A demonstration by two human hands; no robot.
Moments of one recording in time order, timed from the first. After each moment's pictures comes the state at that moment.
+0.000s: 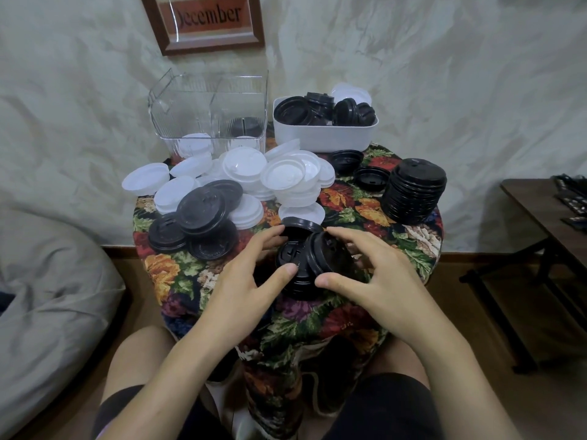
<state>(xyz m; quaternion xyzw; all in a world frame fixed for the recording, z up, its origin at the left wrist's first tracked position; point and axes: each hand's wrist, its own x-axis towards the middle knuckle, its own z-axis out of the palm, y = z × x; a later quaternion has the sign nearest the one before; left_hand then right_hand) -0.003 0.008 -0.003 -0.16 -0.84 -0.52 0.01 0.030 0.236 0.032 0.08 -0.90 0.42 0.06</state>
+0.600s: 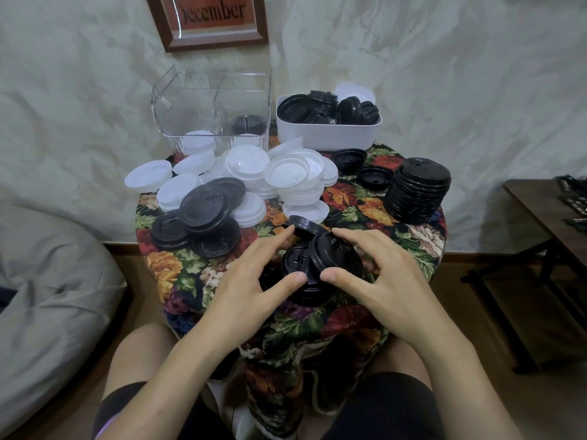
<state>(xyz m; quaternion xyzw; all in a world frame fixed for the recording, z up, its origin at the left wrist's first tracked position) -0.003 0.004 -0.007 -0.21 -0.86 -0.47 0.02 0.032 0.236 0.030 0.07 -0.91 0.39 0.09</state>
